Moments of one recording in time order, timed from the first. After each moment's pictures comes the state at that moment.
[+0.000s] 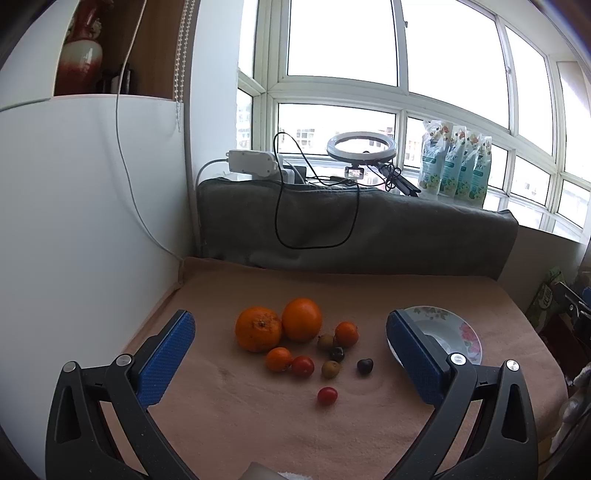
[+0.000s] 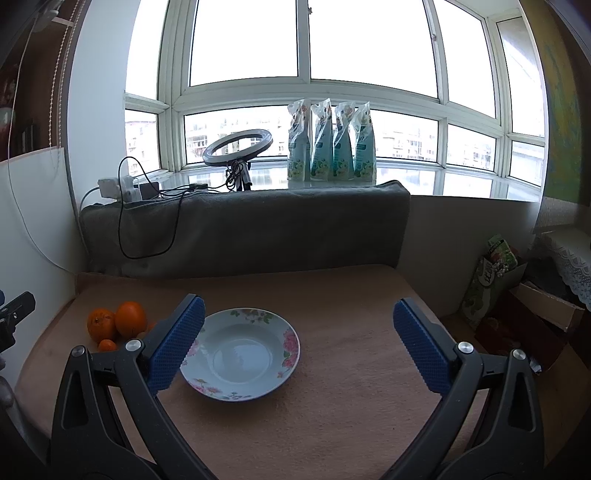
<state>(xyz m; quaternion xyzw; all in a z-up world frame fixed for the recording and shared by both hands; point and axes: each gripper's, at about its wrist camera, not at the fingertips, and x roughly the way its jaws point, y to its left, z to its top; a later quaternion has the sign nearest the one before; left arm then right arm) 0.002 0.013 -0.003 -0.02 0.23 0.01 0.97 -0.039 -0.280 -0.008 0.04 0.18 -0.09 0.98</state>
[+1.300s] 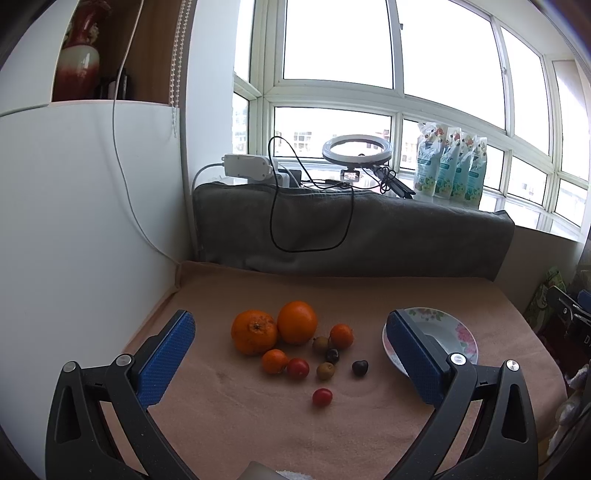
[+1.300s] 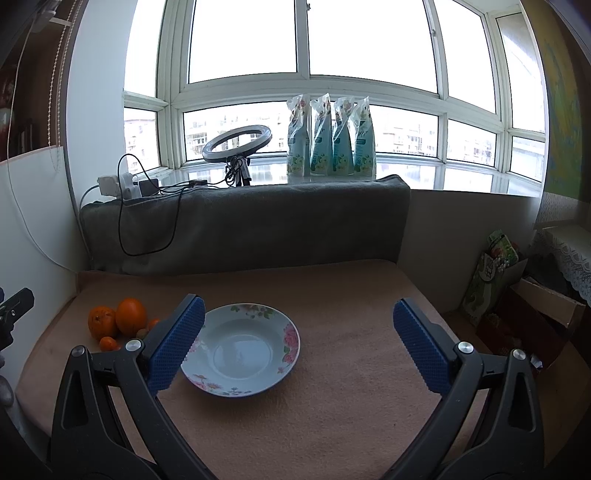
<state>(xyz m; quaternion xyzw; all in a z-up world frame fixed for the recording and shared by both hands) -0.002 0.004 0.002 -0.02 0.22 0.01 0.97 -0.040 -0.280 -0.013 0.05 0.18 -0.09 0.98</state>
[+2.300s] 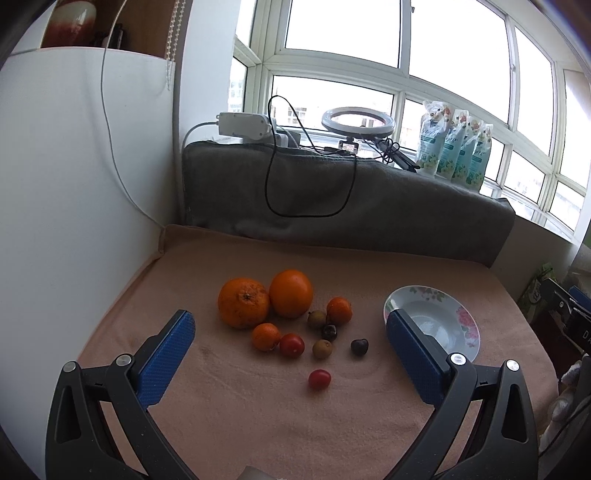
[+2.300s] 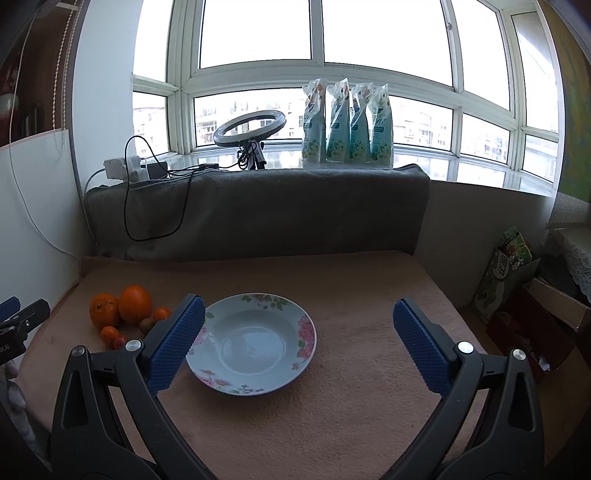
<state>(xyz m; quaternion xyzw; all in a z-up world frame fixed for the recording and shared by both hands) 0.020 0.019 -0.031 -0.05 0.28 -0.01 0.96 -0.018 -0.270 -0.027 0.04 0.21 -0.07 0.98</state>
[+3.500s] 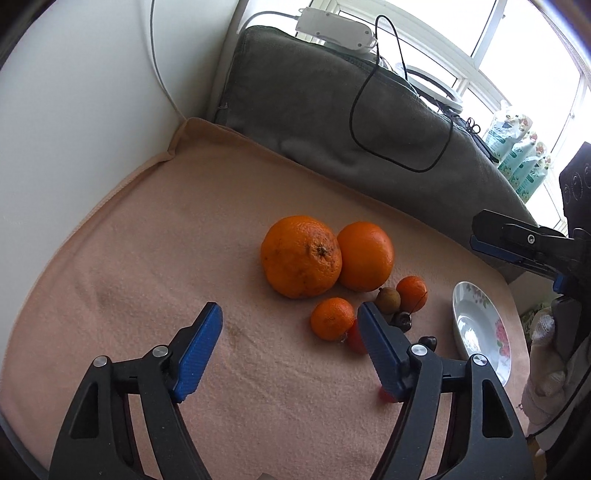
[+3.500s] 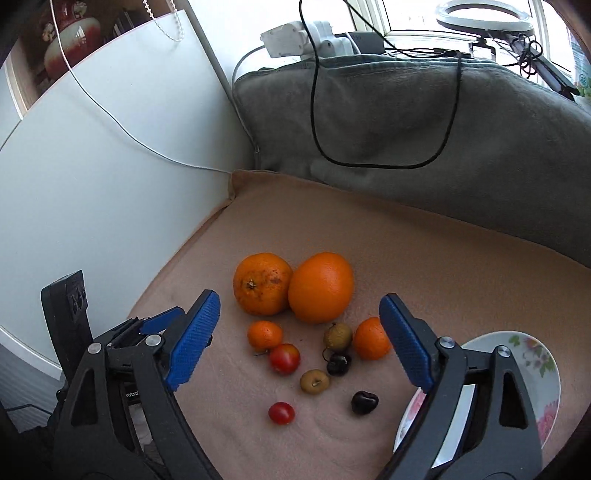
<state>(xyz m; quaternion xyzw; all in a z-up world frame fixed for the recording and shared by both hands) 0.098 0.108 -0.116 -0.19 0.39 -0.02 0.90 0.193 -0.107 -0.052 0.02 0.41 0.33 0.85</state>
